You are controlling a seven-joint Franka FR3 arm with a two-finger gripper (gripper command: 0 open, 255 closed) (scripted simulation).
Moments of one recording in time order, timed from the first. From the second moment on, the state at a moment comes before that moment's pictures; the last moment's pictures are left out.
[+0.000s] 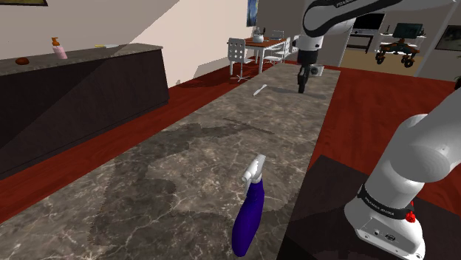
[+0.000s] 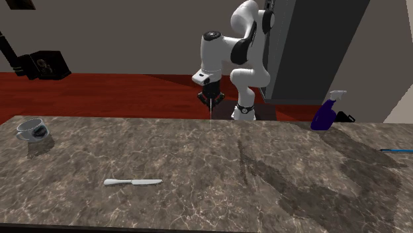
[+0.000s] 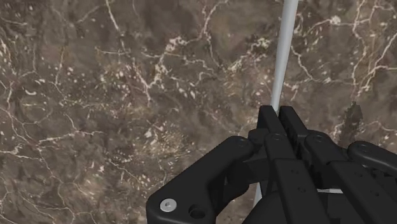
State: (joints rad) arm -0.04 -0.36 -0.32 -2.27 -0.14 1.88 -0.49
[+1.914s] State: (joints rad) arm -0.02 -0.33 -0.29 -1.85 -0.12 1.49 -0.51
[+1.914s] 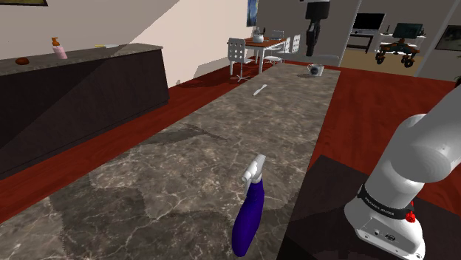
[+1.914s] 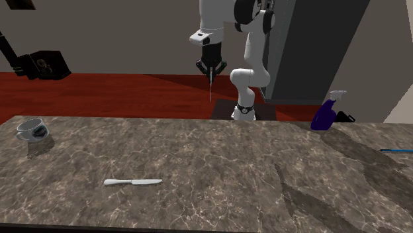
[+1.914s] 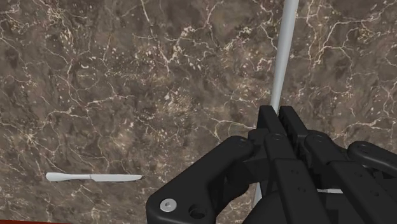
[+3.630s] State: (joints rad) arm 0.11 -0.52 0.08 -1.95 0.04 1.38 -0.02
